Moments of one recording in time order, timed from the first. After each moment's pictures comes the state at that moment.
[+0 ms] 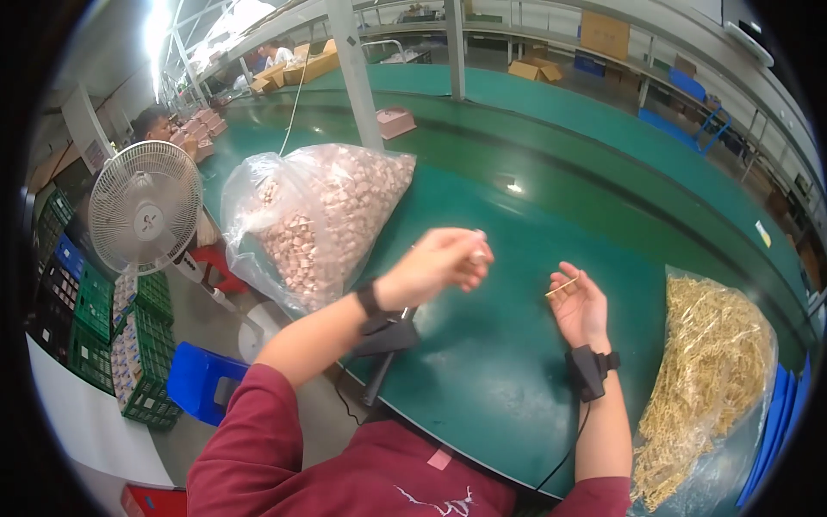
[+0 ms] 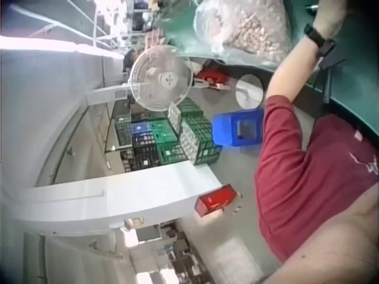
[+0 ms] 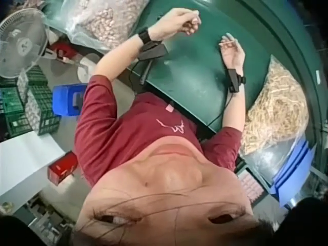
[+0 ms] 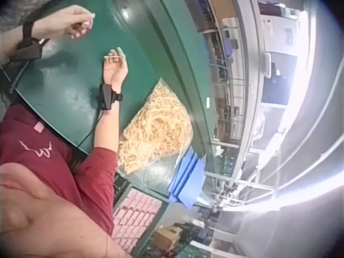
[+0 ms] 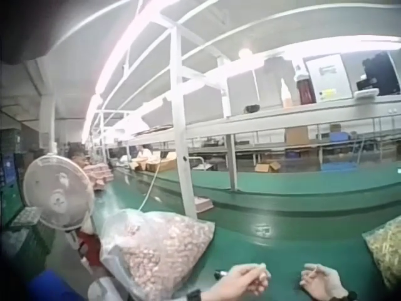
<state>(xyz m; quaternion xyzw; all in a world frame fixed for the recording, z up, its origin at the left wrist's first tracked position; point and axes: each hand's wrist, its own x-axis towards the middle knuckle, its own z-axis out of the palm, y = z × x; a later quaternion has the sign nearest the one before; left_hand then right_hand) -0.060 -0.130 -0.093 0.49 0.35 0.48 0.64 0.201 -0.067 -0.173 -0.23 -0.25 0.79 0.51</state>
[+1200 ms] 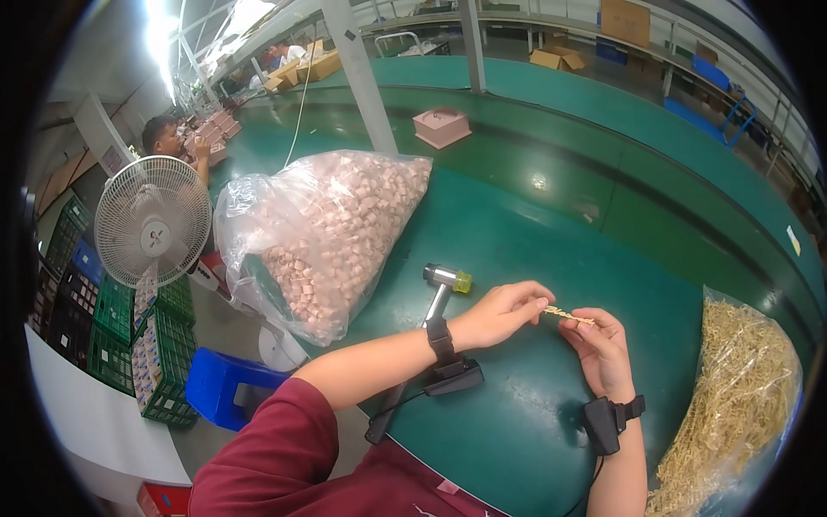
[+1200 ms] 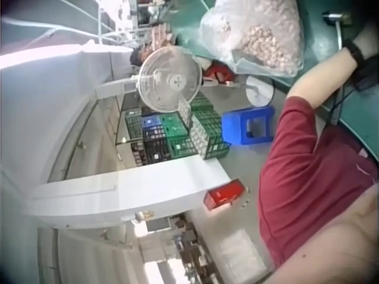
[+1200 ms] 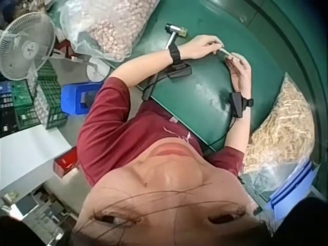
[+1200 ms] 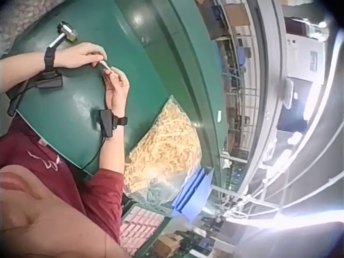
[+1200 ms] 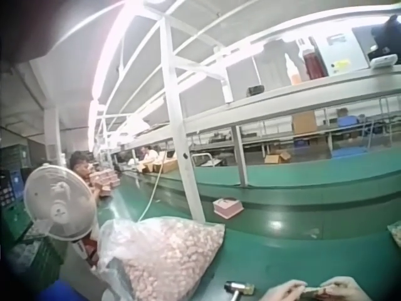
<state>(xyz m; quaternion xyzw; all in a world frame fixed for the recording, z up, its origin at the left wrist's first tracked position) -0.020 -0.090 -0.168 0.64 0.42 0.46 0.44 0.191 -0.084 -0.170 -0.26 -0.40 0.74 0.47</state>
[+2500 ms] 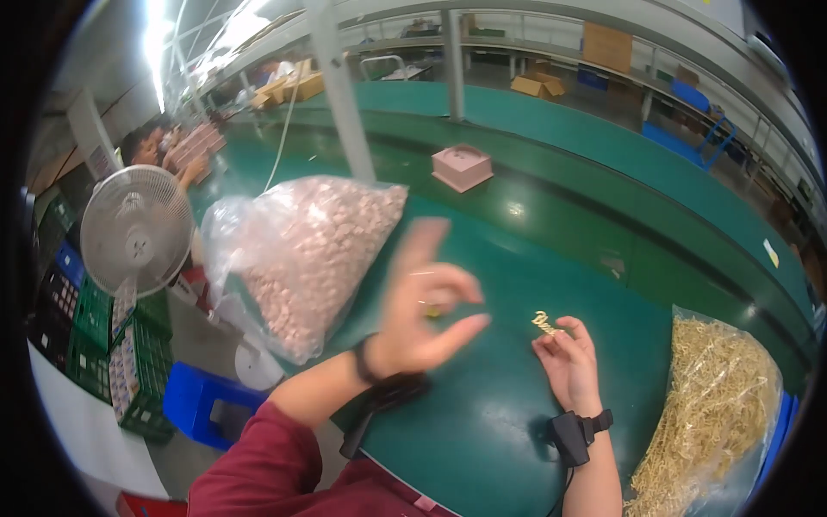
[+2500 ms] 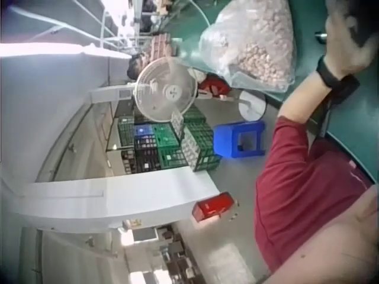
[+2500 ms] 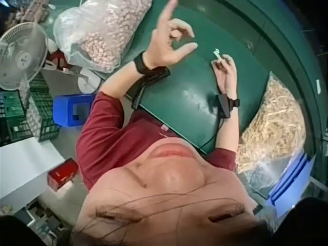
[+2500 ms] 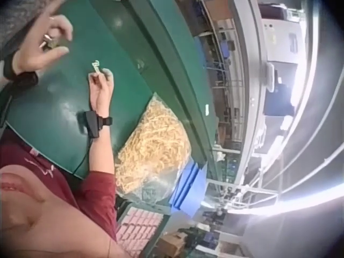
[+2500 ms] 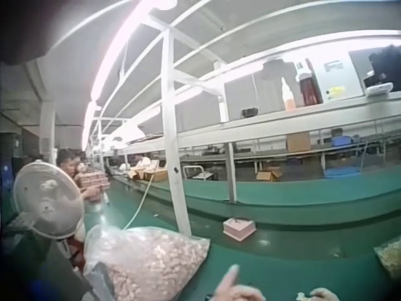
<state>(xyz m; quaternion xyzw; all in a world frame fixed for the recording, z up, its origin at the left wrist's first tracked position) -0.045 -0.129 -0.077 0.74 0.36 0.56 0.03 0.190 -0.079 -0.165 -0.27 -0.32 0.74 0.53</state>
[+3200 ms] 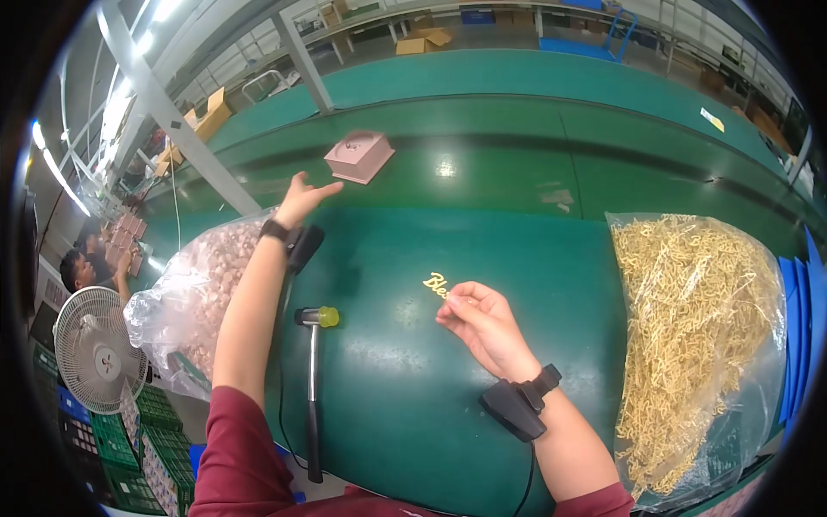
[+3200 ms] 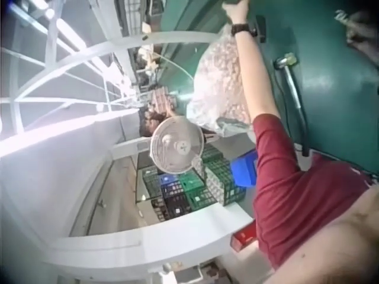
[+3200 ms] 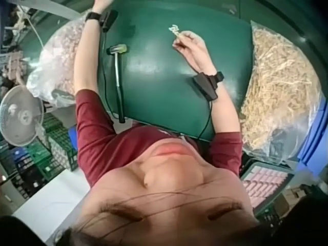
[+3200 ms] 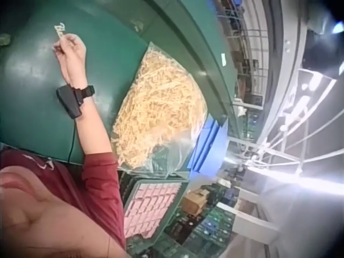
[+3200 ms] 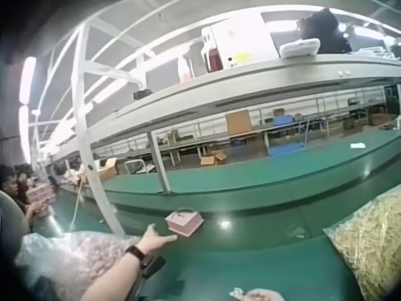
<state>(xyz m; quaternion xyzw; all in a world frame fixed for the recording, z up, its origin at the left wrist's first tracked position) -0.137 0.113 -0.123 0.53 0.70 0.40 0.27 0.194 -0.070 -0.177 -0.23 -0.28 0.79 0.50</state>
